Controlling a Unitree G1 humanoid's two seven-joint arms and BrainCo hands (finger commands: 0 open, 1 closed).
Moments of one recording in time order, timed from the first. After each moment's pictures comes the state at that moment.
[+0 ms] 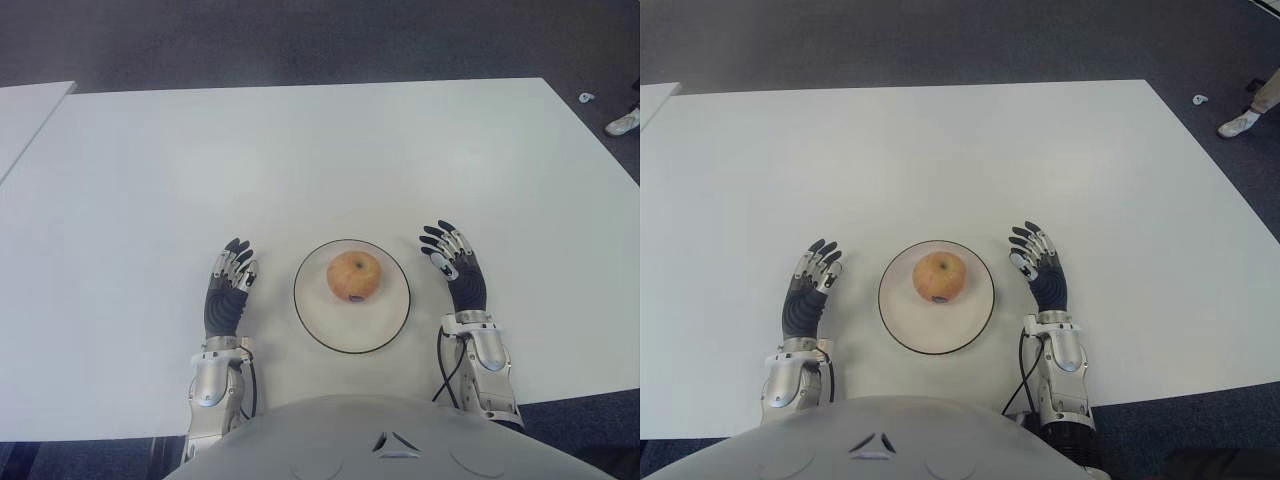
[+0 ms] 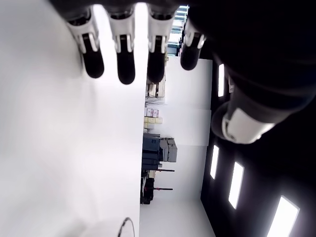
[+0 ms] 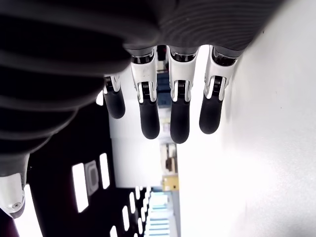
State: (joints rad) left arm 0.54 -0.05 -0.02 -0.08 -0.03 -0.34 0.01; right arm 0.29 -0.06 -0.07 0.14 0.12 -0.37 0.15
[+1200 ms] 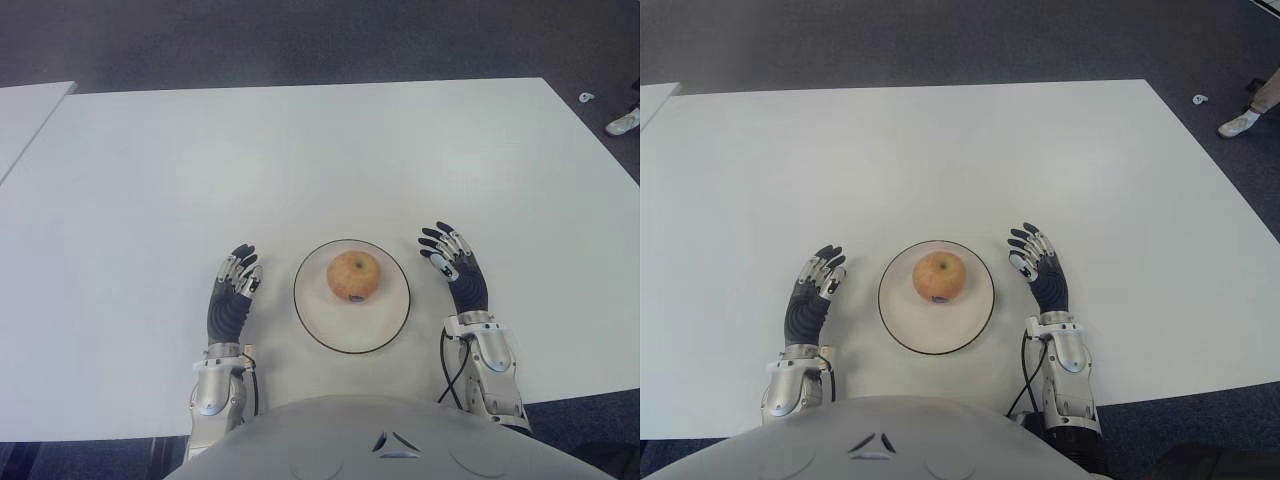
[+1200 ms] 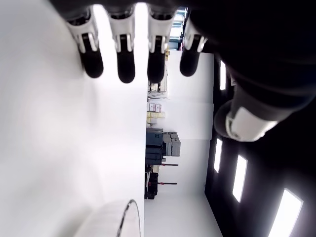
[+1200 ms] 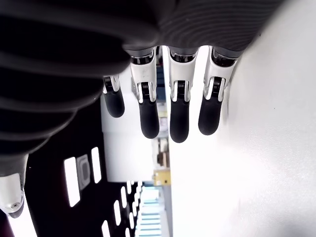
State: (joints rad) left arm 0.59 -0.05 -0.05 -0.12 -0.01 -0.34 0.01; right arm 0.31 -0.08 -0.08 0.06 0.13 -0.28 0.16
